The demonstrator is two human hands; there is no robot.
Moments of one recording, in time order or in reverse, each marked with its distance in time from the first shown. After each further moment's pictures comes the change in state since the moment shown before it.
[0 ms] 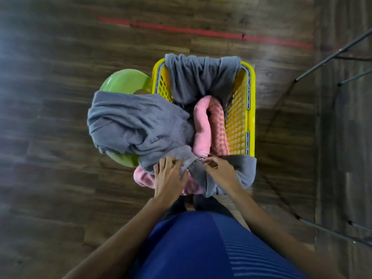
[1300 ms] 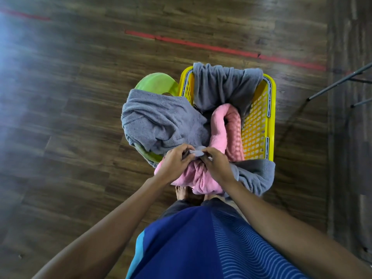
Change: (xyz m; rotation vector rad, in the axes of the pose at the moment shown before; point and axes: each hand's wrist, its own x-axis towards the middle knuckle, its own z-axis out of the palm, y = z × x) left_hand 0.014 -0.047 -0.067 -0.569 -0.090 0.009; right_hand 0.006 -0.044 0.061 -0.057 0.109 -0.420
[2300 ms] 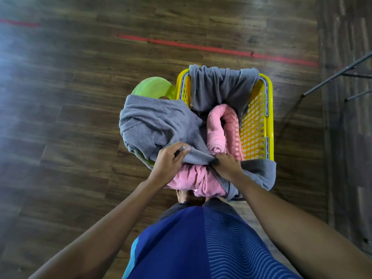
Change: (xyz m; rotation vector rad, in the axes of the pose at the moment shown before) left_hand 0.000 0.009 -0.031 -0.077 0.123 0.209; right_hand 0.023 0.042 -0.009 -0.452 -0.298 0.259
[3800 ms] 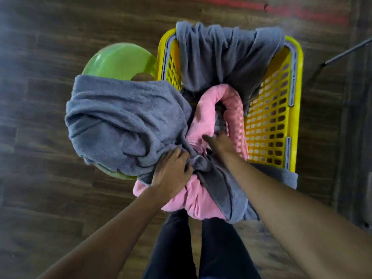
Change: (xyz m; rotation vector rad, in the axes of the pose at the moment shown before) left_hand 0.052 -0.092 0.108 0.610 -0.318 -0.117; right_hand 0.152 0.016 0.022 0.591 -0.020 0.414
